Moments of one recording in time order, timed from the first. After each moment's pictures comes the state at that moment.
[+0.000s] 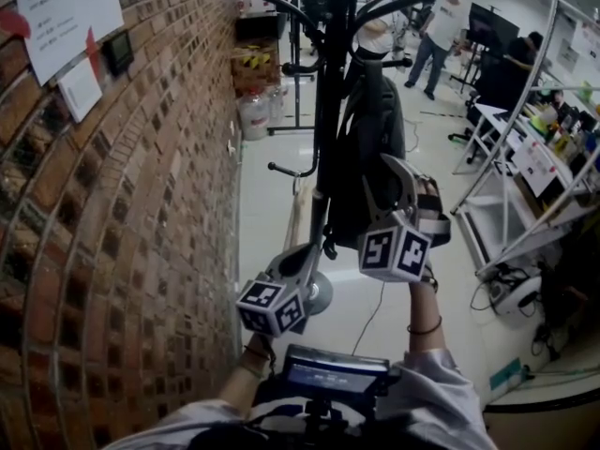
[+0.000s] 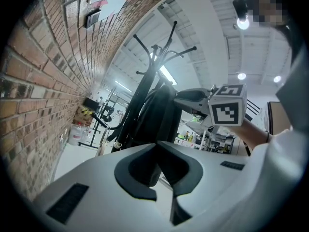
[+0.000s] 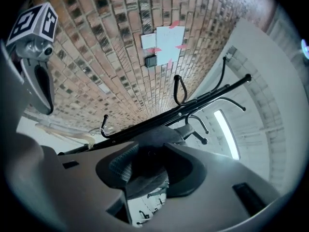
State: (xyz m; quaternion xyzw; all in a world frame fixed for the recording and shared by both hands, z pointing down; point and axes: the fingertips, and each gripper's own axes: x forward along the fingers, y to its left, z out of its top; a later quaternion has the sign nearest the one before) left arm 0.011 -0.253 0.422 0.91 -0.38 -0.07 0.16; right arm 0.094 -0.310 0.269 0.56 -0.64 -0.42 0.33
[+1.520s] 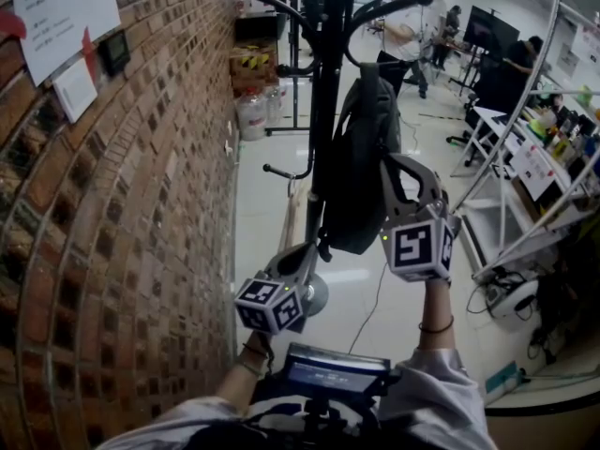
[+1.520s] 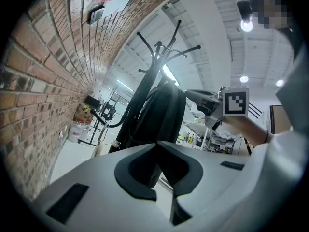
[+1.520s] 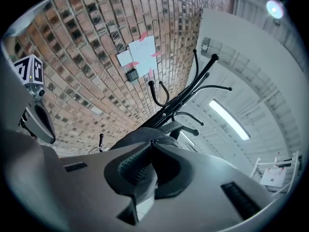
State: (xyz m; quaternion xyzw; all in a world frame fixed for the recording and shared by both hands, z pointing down) left arm 0.020 -0.263 0.425 0.90 -0.38 -0.07 0.18; right arm 0.118 -0.303 0.237 0.55 -0.71 -0.37 0.23
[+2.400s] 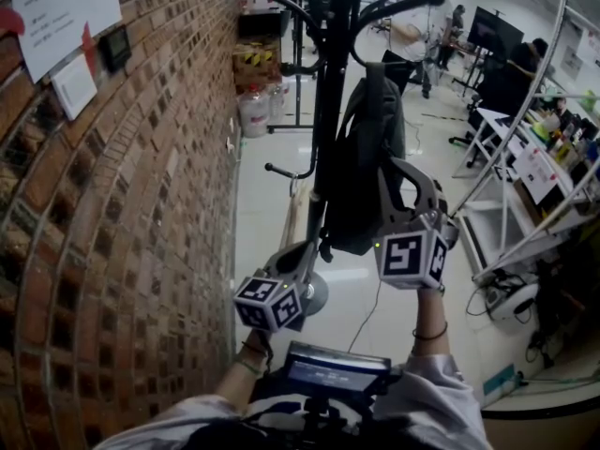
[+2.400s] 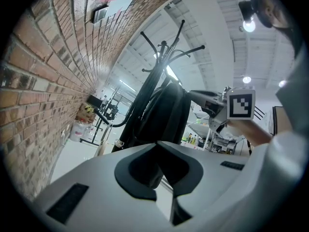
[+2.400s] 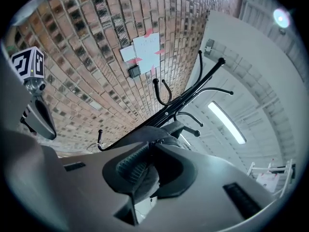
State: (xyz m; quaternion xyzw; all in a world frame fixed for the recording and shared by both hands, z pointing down) left arm 0.016 -0.272 0.428 0.90 -0.39 -0.07 0.19; right arm 0.111 -0.305 0.245 0.57 -0.69 -0.37 0.24
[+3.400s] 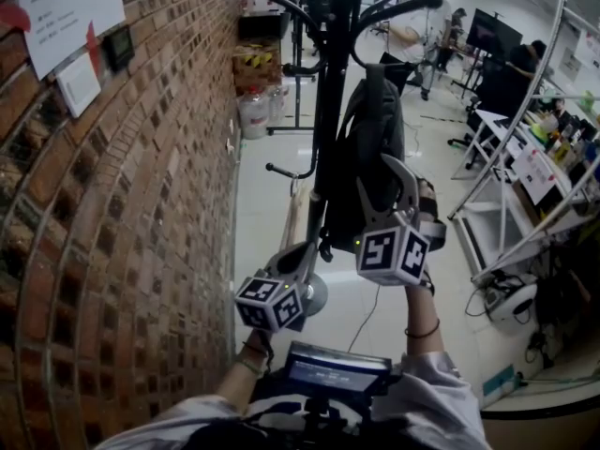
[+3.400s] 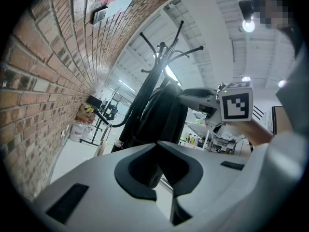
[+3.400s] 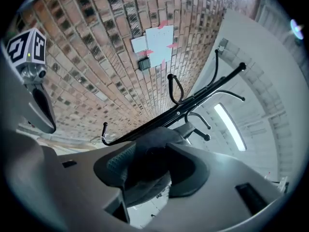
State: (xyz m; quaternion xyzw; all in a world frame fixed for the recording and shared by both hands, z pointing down) left arm 0.015 -0.267 0.427 0.90 -0.39 -0.08 0.19; right arm 0.092 -0.314 0.265 0.56 -0.67 -0.39 0.30
